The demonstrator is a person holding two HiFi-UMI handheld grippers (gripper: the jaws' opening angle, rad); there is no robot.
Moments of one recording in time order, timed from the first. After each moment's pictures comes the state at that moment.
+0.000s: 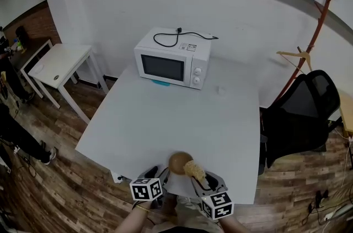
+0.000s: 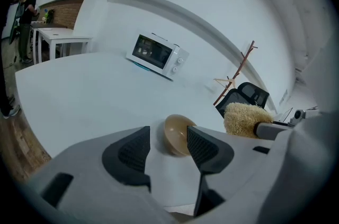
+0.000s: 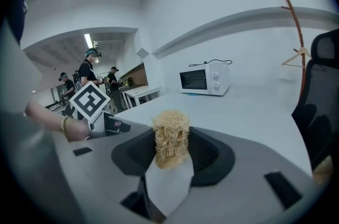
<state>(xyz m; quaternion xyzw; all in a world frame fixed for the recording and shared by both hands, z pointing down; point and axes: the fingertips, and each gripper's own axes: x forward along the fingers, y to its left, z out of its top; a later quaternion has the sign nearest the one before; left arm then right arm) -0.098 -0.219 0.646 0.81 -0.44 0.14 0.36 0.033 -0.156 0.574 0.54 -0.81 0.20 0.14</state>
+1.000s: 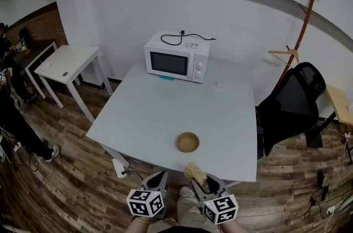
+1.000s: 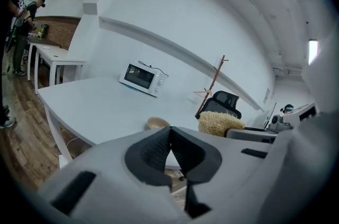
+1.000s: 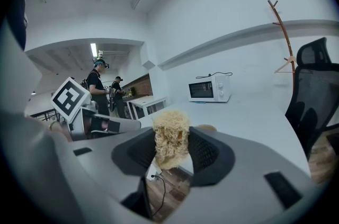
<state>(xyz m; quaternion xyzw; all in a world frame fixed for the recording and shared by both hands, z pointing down) -0.144 -0.075 0.556 0.86 -0.42 0.07 0.27 -0.028 -0.030 0.527 0.56 -0.81 0.16 0.08</state>
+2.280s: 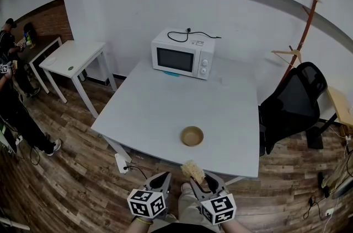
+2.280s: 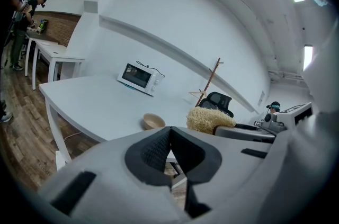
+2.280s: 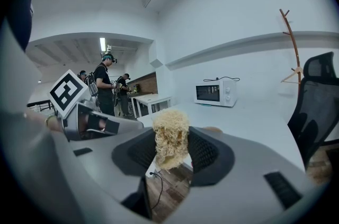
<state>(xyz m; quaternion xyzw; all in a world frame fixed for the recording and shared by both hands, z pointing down) -0.152 -0.036 0.551 0.87 -0.40 0.06 0.28 -0.059 -0.006 0.518 0.54 -0.83 0.12 0.11</state>
